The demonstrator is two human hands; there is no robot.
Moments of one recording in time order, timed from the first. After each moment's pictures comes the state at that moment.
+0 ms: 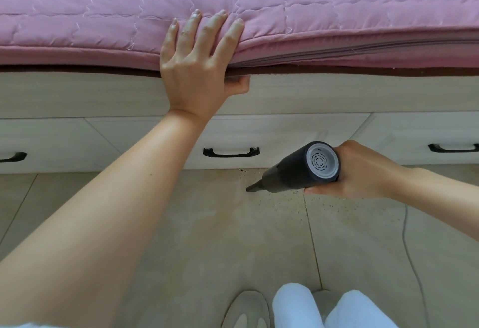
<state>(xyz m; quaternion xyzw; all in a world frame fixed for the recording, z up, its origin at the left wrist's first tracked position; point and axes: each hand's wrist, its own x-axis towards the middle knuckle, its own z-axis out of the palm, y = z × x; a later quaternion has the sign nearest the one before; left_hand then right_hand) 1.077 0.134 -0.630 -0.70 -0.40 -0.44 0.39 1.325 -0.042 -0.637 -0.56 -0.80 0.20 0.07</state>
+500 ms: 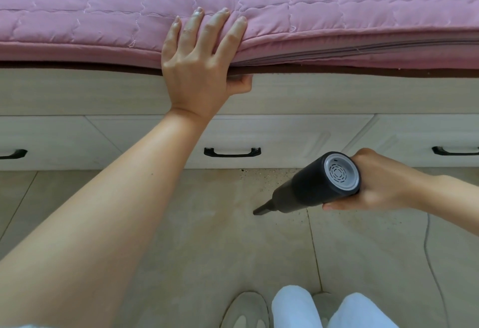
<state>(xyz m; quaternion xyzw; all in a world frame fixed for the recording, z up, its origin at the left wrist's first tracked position) 1.077 0.134 -0.631 -0.69 -0.40 -0.45 0.40 1.335 -0.058 -0.624 -0.54 -0.79 0.28 0.09</state>
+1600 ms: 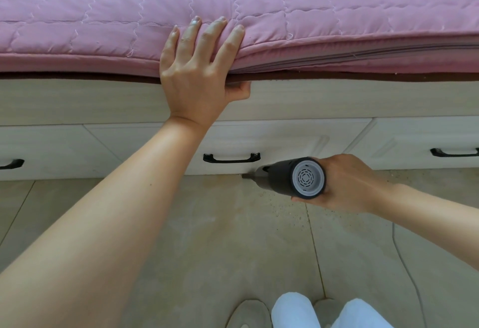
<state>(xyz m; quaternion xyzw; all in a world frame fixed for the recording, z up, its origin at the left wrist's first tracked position) 1.078 0.133 -0.631 -0.69 -0.40 -0.45 0.39 1.311 -0.042 -0.660 -0.59 -0.80 0.11 0.04</state>
